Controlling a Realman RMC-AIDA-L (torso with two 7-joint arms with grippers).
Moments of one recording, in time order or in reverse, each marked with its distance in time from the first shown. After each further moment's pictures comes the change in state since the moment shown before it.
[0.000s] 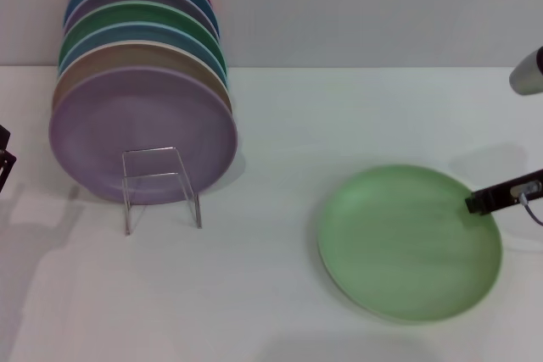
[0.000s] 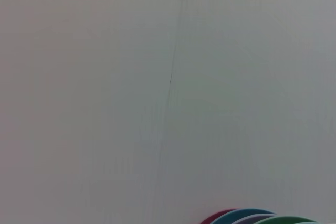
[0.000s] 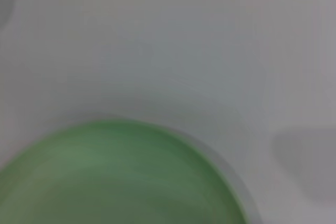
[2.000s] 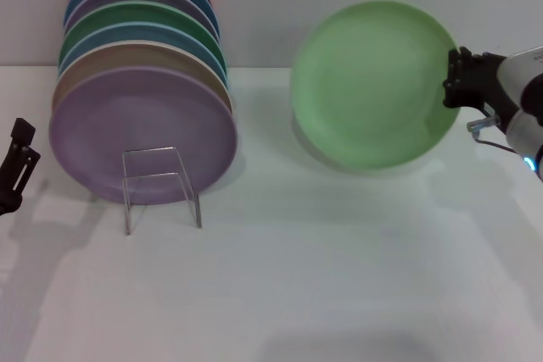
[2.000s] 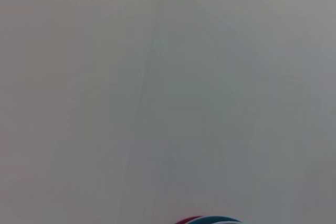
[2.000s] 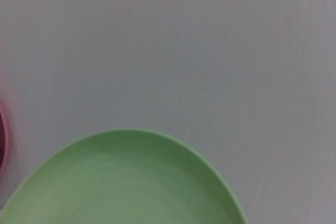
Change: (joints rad) left arm -0.003 -0.002 0.049 -0.025 0.009 0.018 -0.012; right arm -0.286 0.005 -0.547 -0.039 1.096 -1.353 -1.022
